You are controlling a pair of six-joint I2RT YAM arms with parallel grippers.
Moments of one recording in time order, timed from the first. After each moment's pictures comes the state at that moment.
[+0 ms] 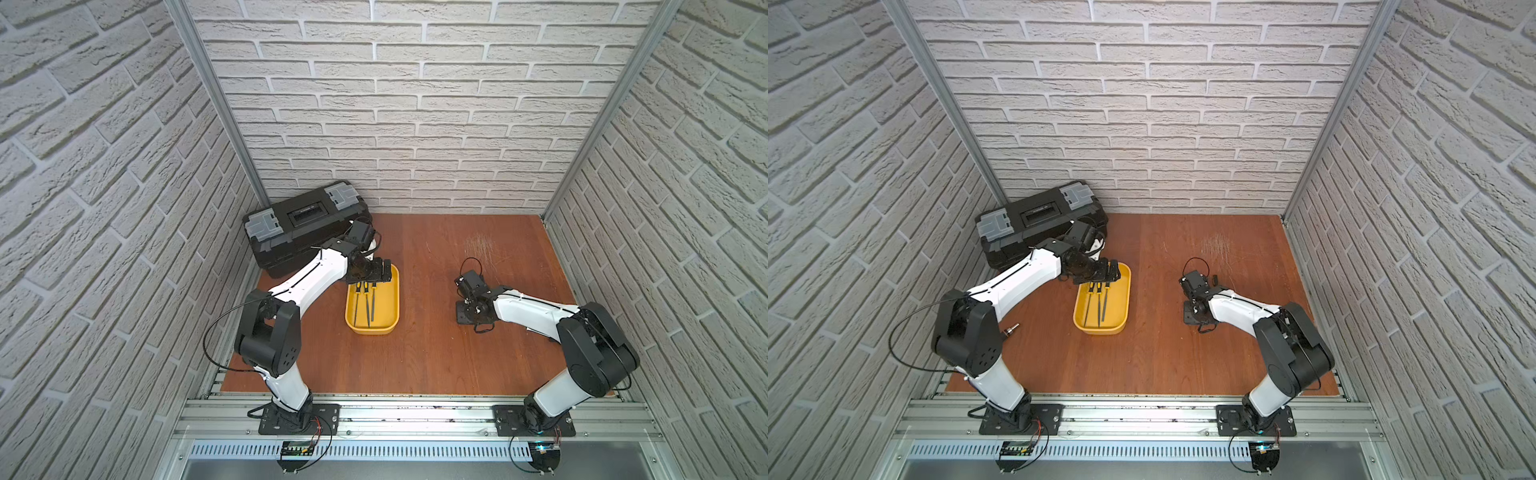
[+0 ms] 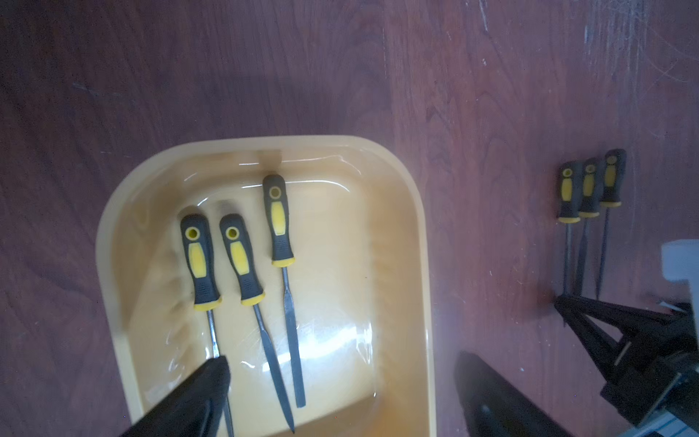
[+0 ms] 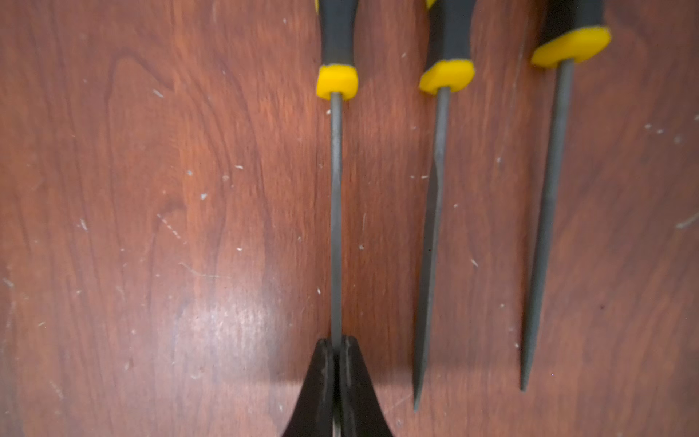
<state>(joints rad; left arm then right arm) -0.43 1.71 1.37 -0.78 0.17 -0.37 0.43 1.60 0.84 -0.54 0.17 0.51</state>
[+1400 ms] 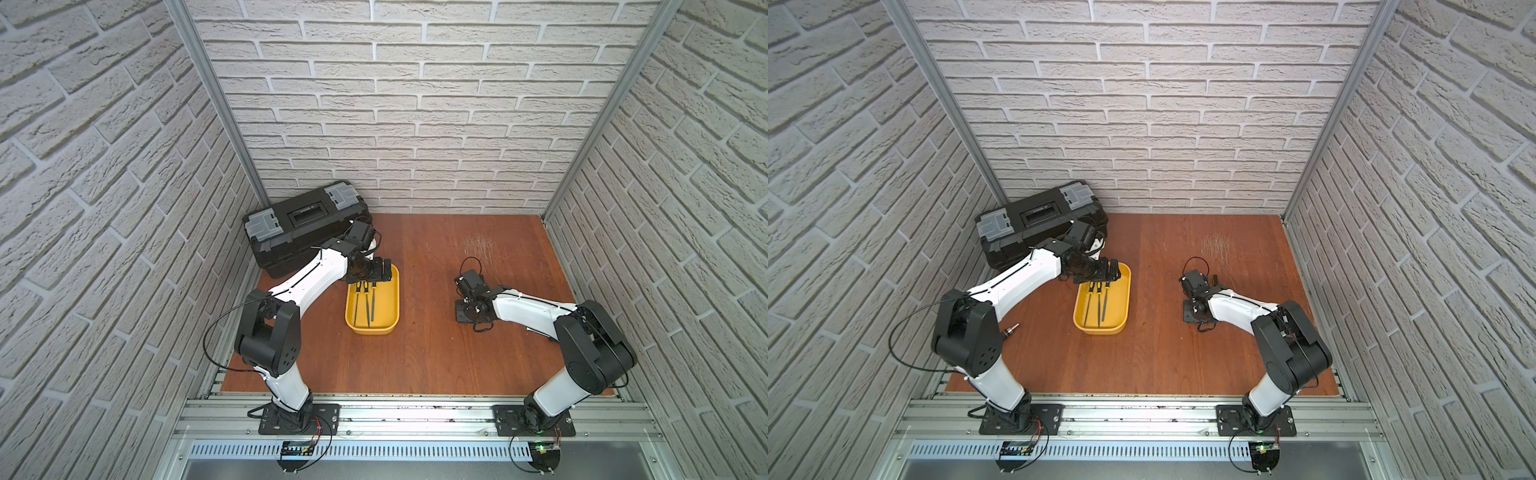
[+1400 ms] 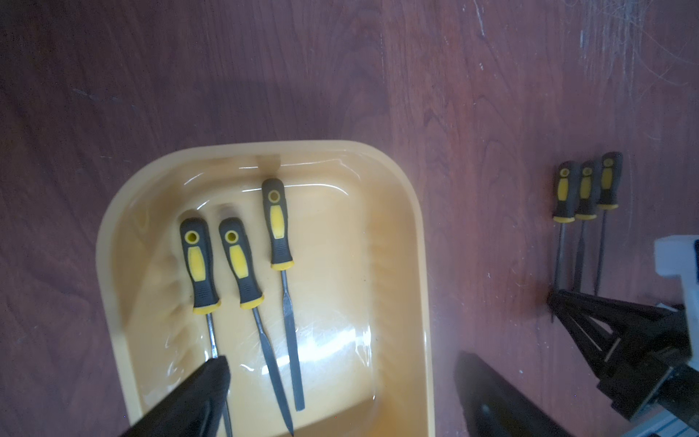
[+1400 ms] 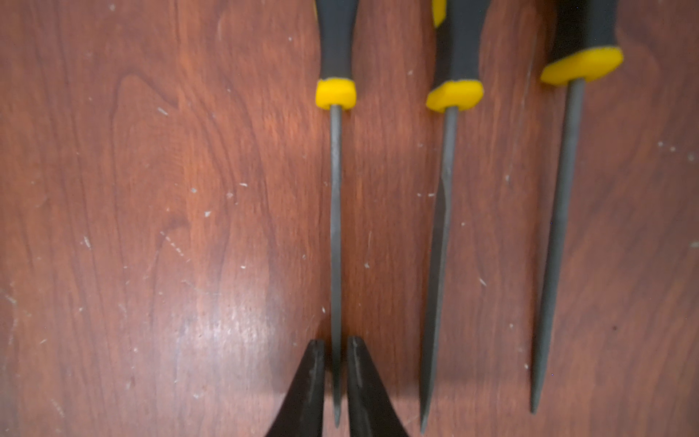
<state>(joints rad) -0.43 1.71 1.37 -0.77 0.17 -0.37 0.43 1.62 0.84 -0.50 0.16 0.51</state>
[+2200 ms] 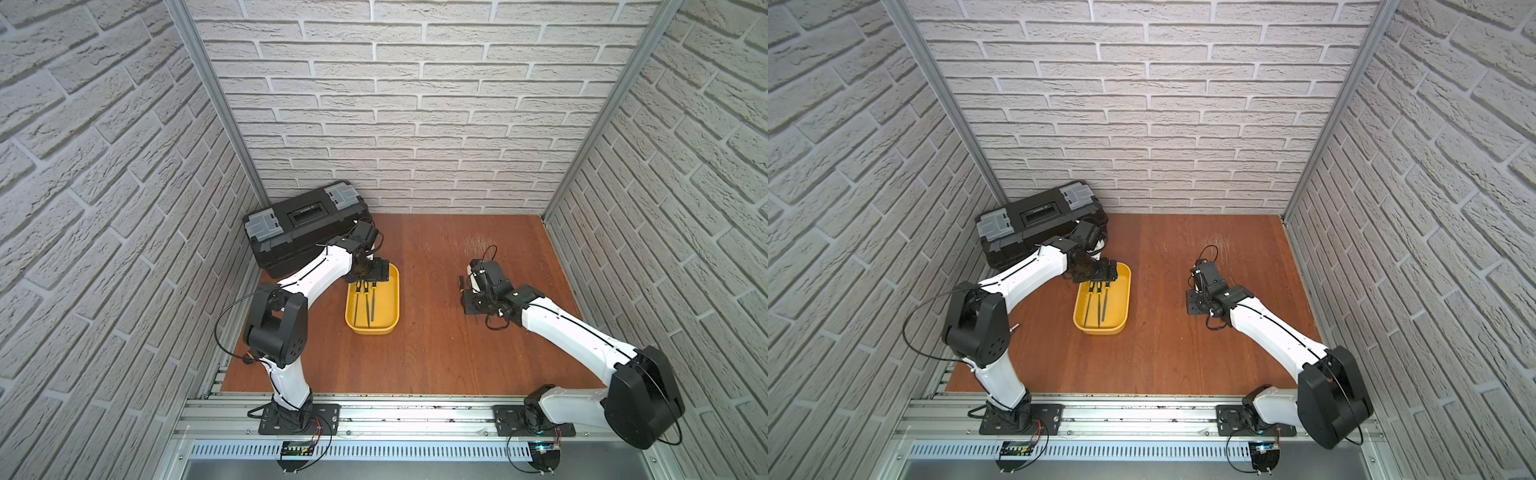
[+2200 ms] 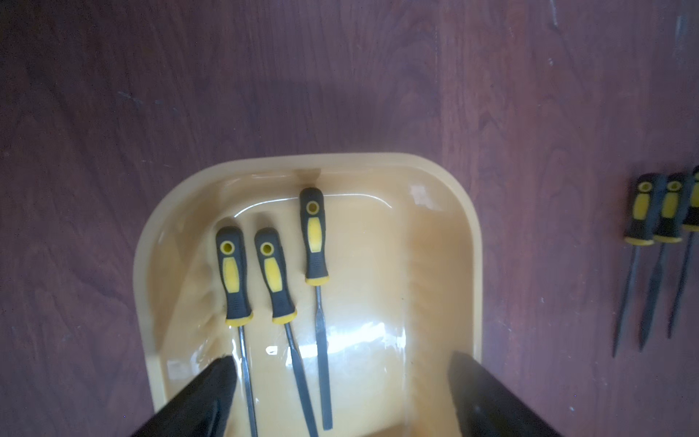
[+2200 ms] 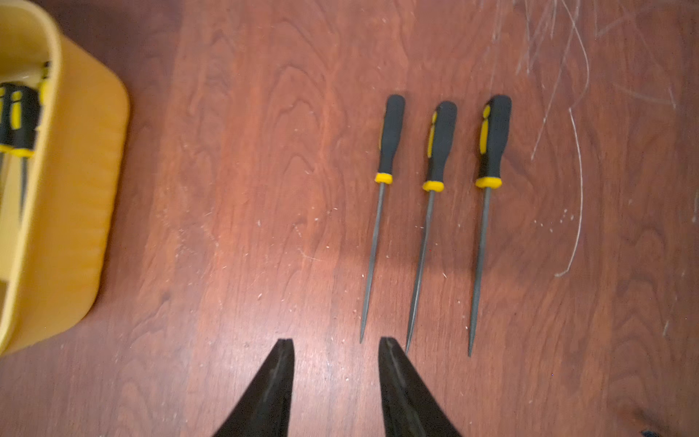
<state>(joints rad) -0.44 1.79 1.42 -0.81 0.06 -0.37 0.43 1.28 0.88 -0.61 0.08 0.37</state>
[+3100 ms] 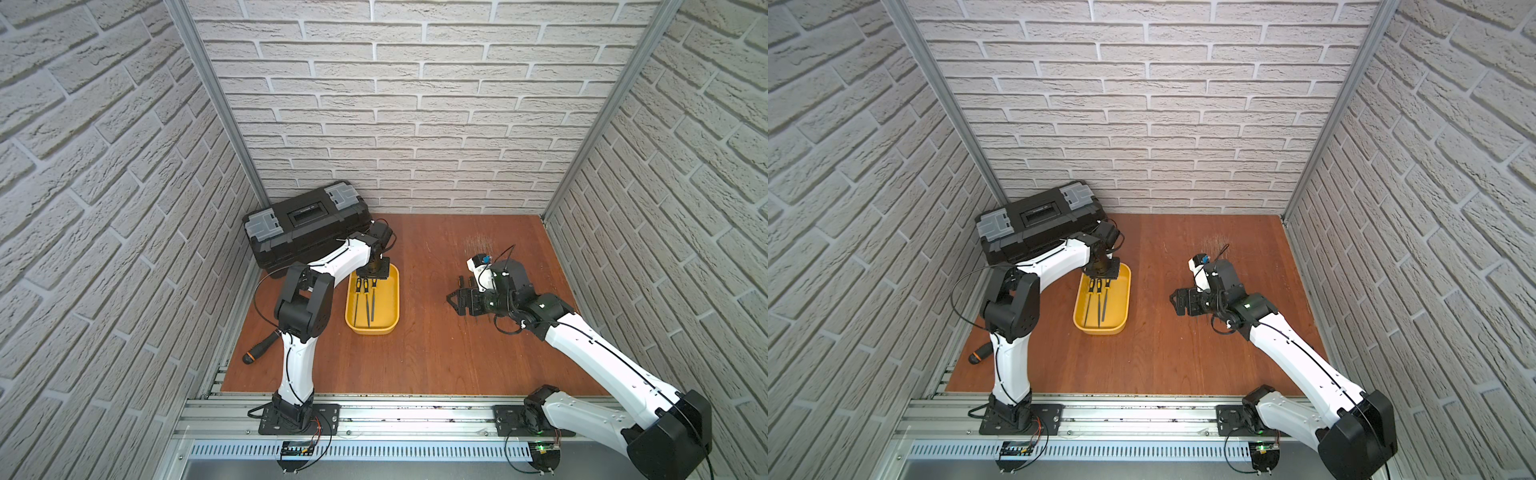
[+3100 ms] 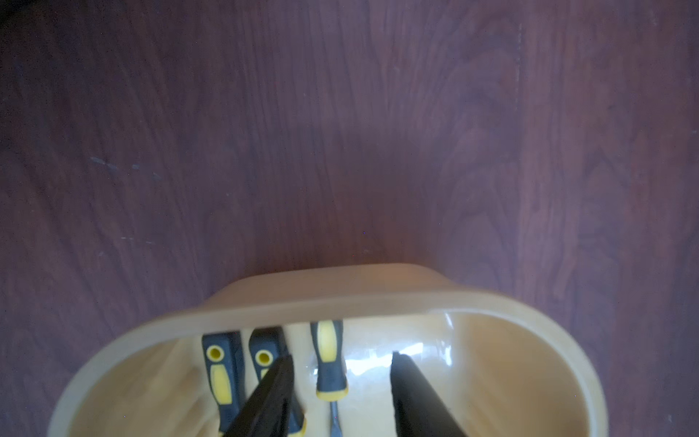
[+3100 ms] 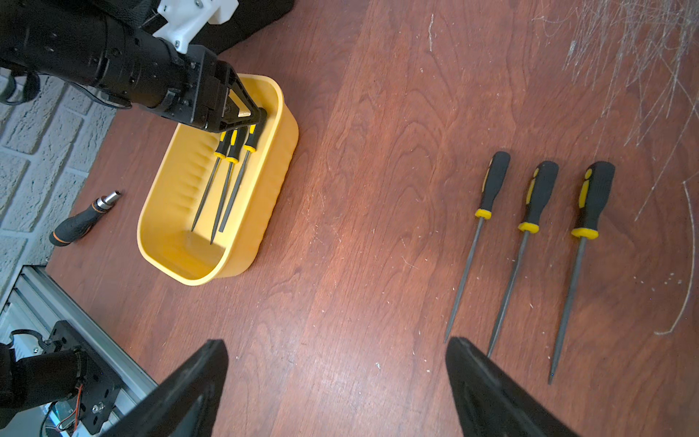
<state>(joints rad) -0.48 2.05 1.60 -0.82 -0.09 -0.37 0.43 1.09 0.89 -0.61 -0.16 0.33</state>
